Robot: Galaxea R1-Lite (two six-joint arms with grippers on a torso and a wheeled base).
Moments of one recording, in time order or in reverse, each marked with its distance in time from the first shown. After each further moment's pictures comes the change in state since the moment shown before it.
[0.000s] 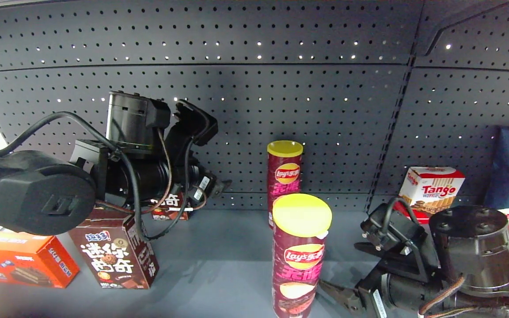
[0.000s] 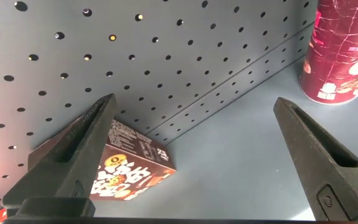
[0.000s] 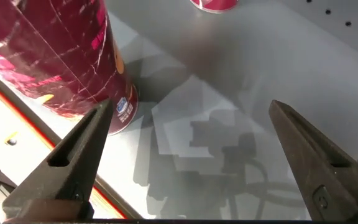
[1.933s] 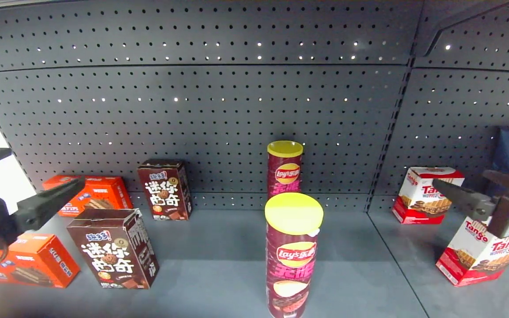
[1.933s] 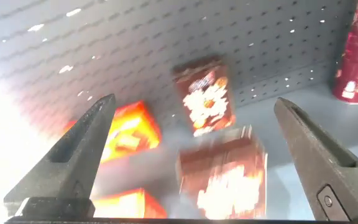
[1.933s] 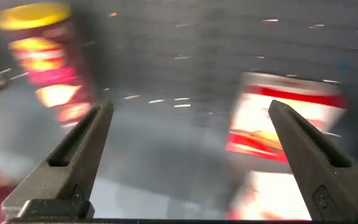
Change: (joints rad) left arm 0.304 -0.771 0.447 0.007 -0.108 -0.083; right arm -0.454 -0.425 0.021 -0.054 -0.010 -0.012
